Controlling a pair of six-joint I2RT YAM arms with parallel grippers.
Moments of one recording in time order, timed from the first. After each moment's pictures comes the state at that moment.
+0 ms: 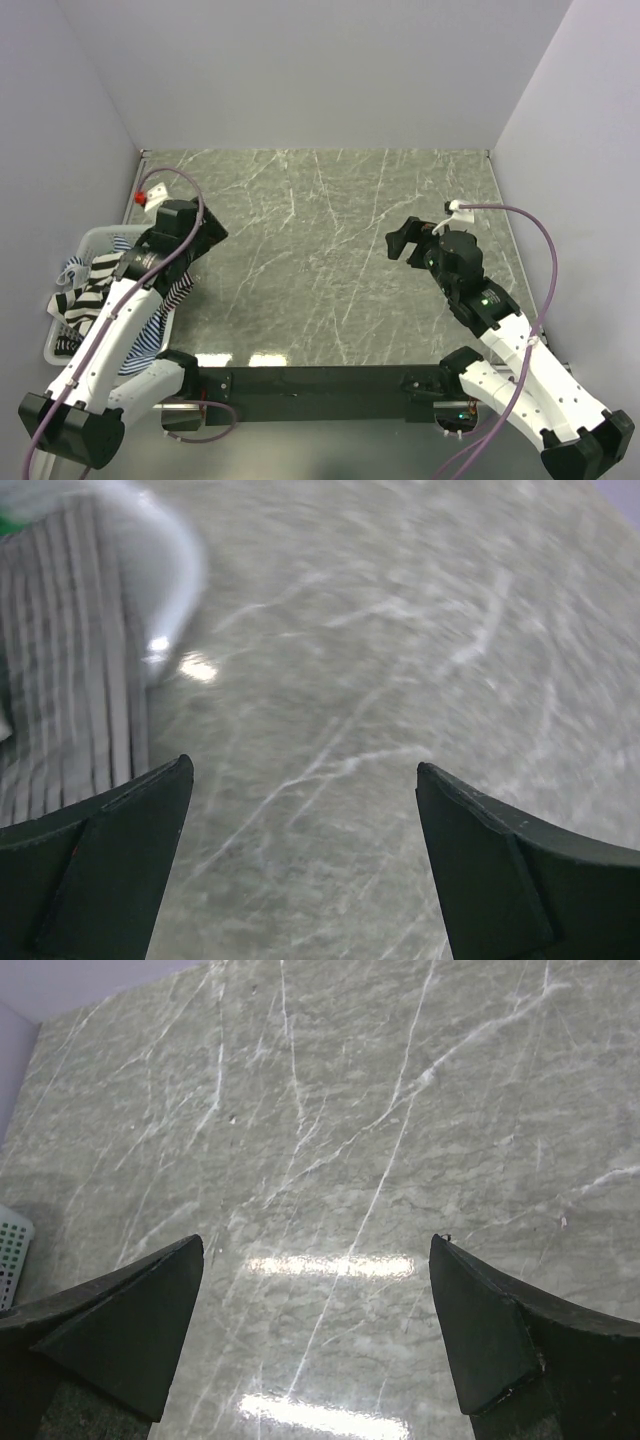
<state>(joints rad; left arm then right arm) -0.28 0.93 0.94 -0.64 -0.32 -0.71 0.48 0.72 0.69 -0.31 0.24 0.52</state>
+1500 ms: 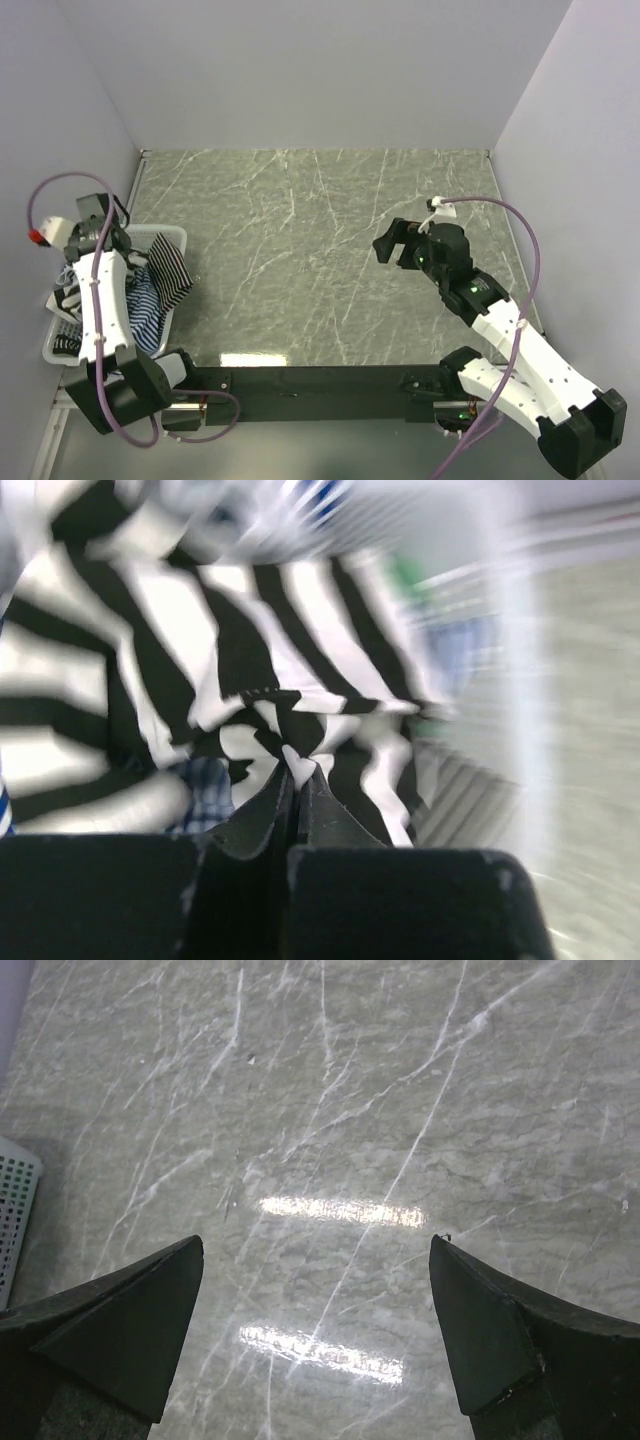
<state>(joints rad) 0.40 1.15 1.03 -0.89 -0.54 -0.92 0.48 0.83 0.71 -0.31 0.11 0.52</state>
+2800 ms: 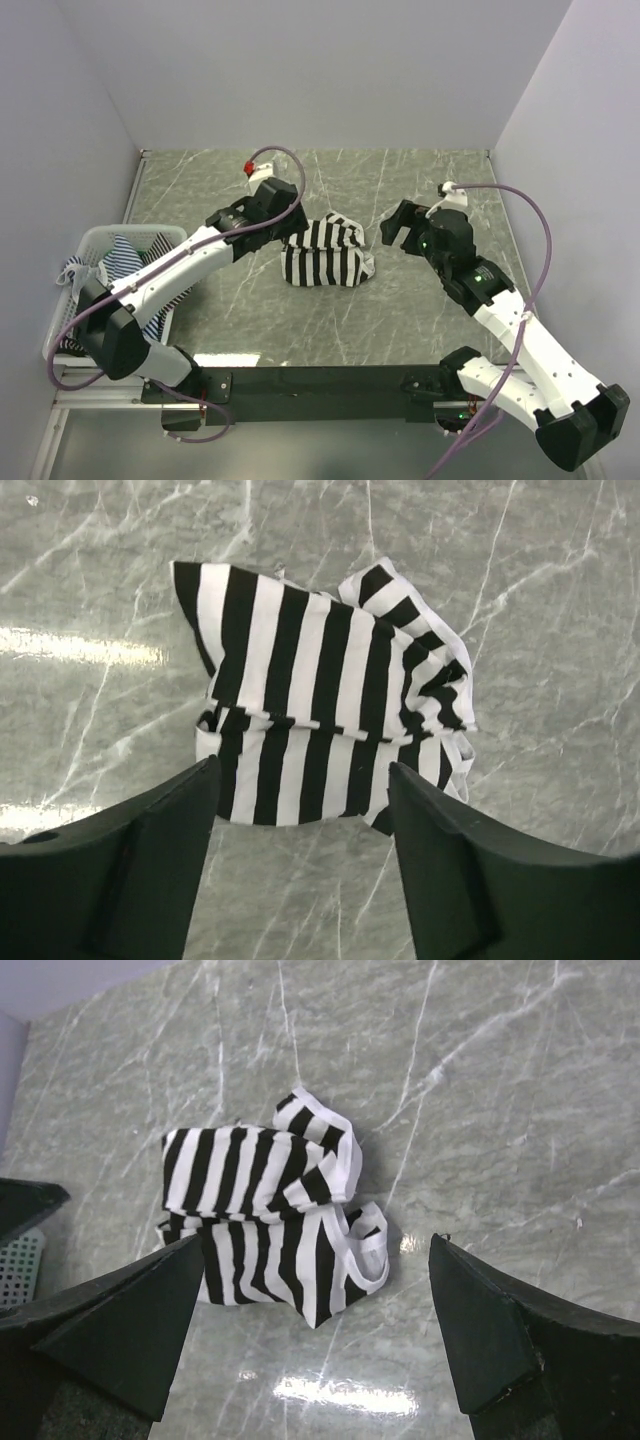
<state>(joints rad) -0.71 1.45 1.28 -0.56 -0.38 -0.81 0.48 0.89 0.86 -0.38 0.25 0.56</state>
